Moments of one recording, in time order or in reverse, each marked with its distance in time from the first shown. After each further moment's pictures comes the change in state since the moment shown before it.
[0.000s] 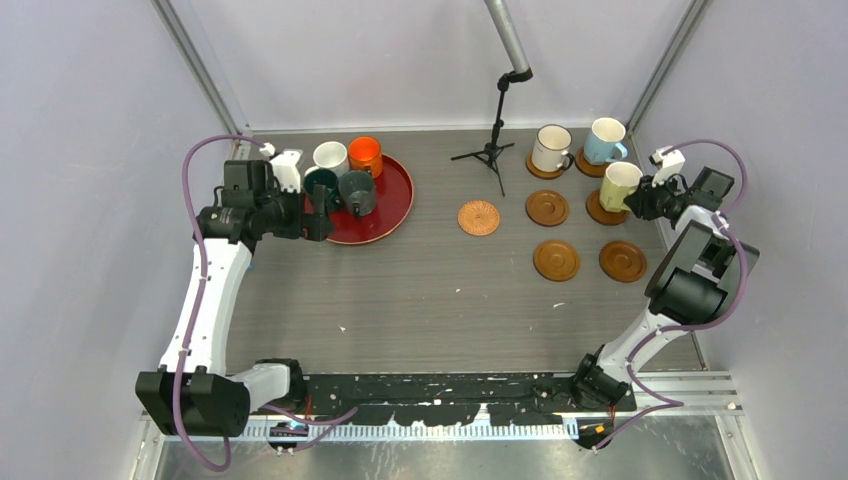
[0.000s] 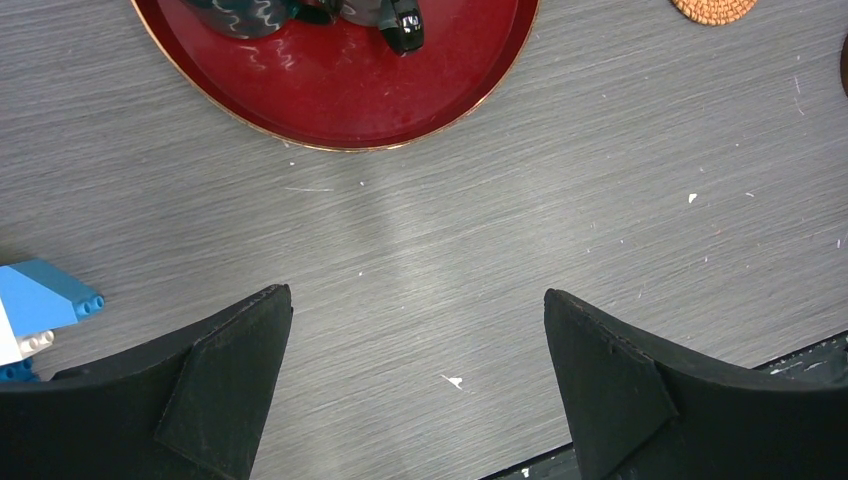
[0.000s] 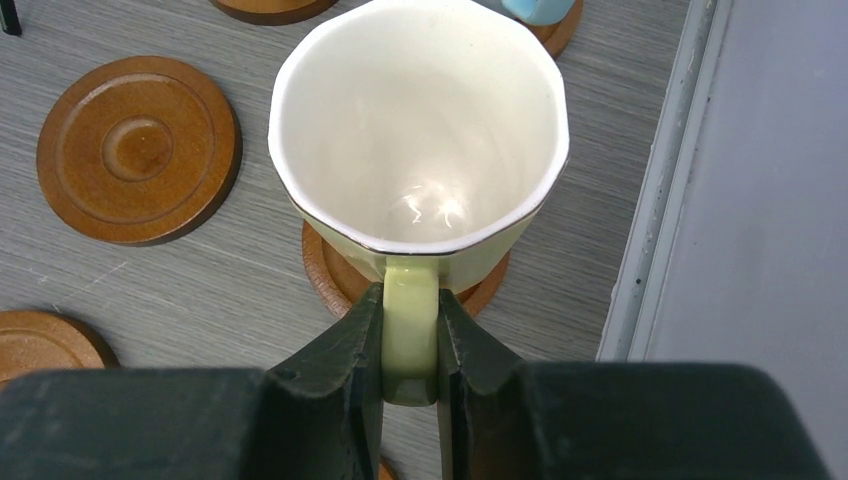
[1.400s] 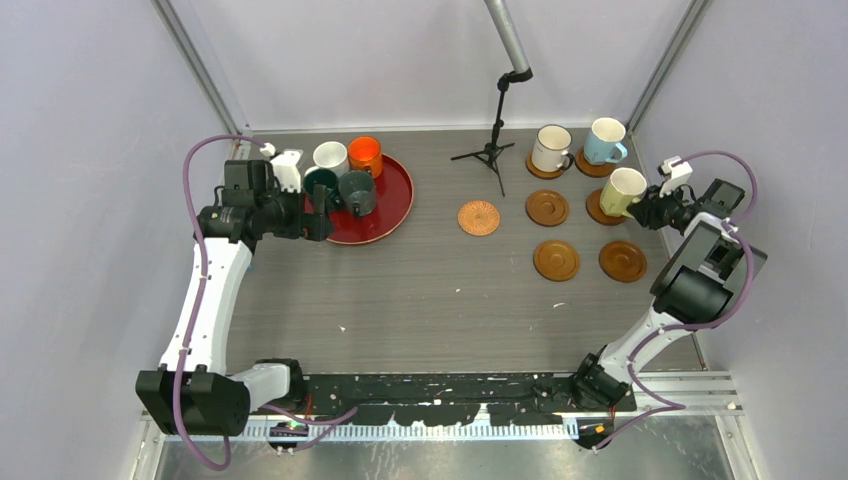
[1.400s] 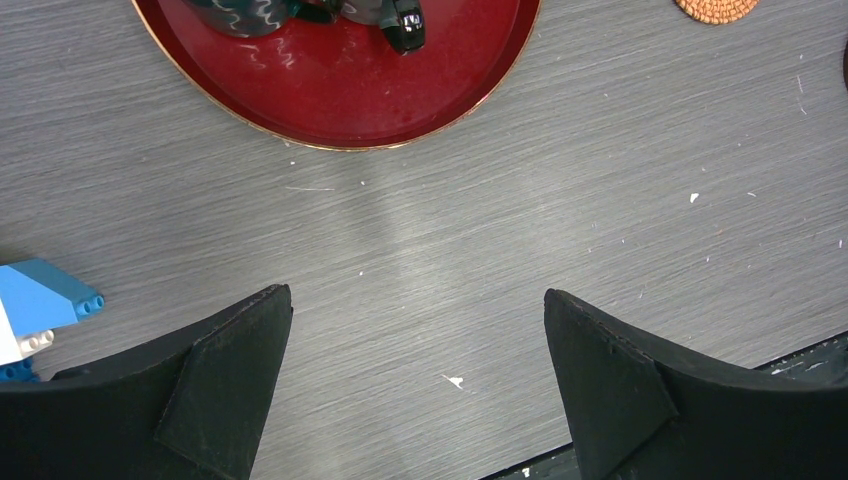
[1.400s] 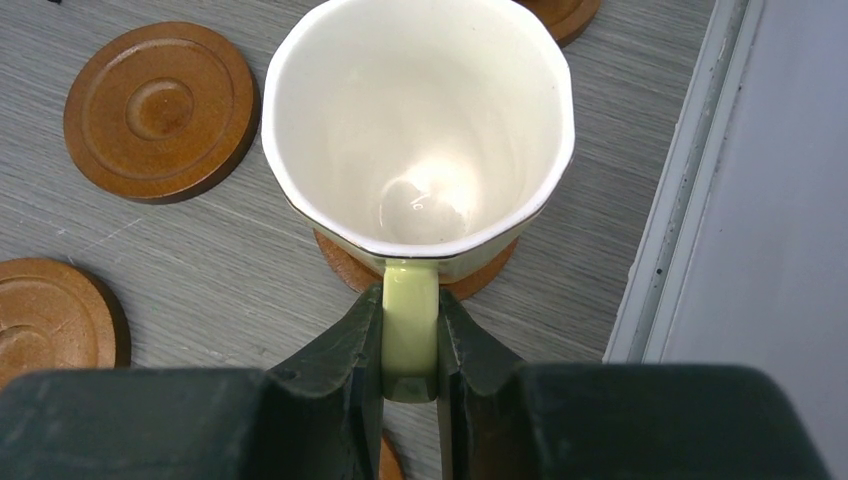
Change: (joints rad) left arm 0.000 0.004 0.000 0.000 -0.002 0.002; right arm -0.065 0.022 -0.027 -0.024 -0.128 -0.080
